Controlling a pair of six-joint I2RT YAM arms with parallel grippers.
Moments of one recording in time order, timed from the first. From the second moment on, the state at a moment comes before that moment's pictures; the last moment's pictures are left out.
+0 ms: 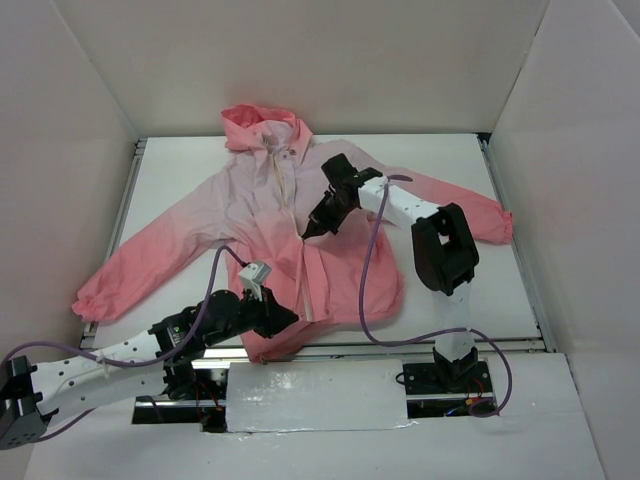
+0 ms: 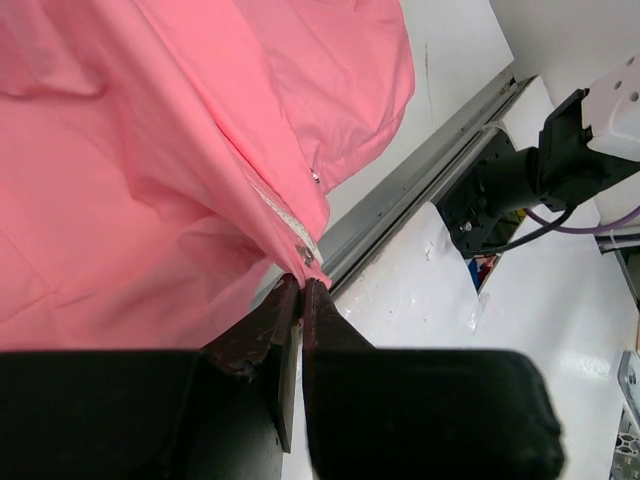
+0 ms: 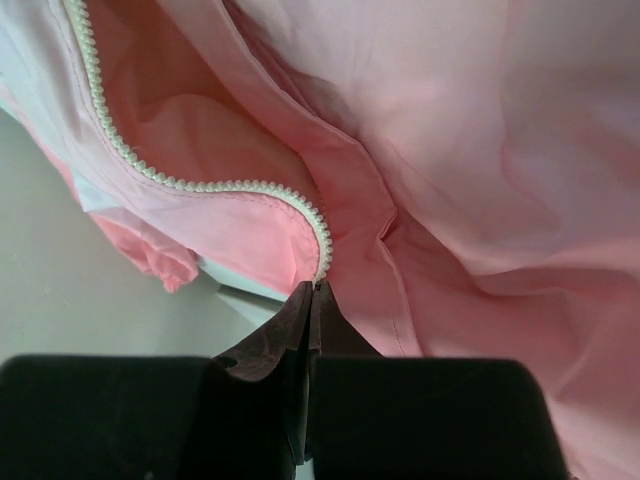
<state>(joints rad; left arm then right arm) -1.05 0.66 0.32 -0.01 -0.03 -0.74 0.52 2.06 1.64 -0.72 -0.37 1.21</state>
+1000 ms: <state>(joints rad) -1.14 0.80 0.70 -0.40 -0.15 -0.90 0.36 1.79 1.23 -0.15 -0.18 1.15</state>
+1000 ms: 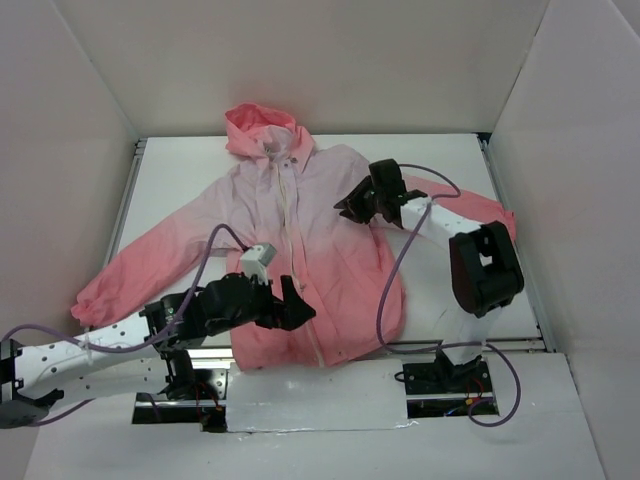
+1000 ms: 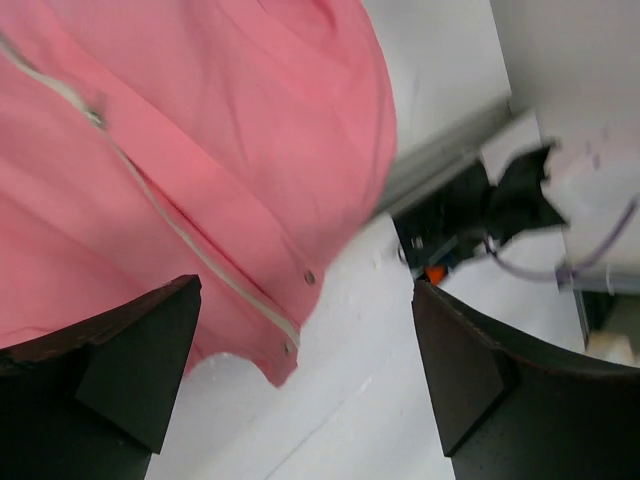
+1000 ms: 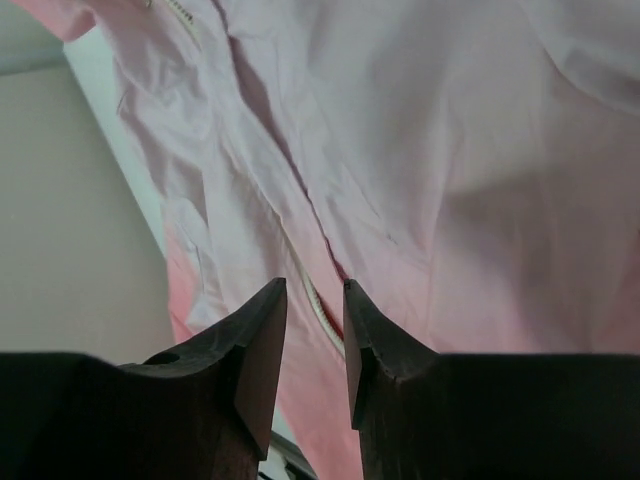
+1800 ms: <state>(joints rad) -0.88 1.37 0.71 -0.25 -0.13 -0.87 0.27 1.29 0.92 -0.06 -0.30 1.03</state>
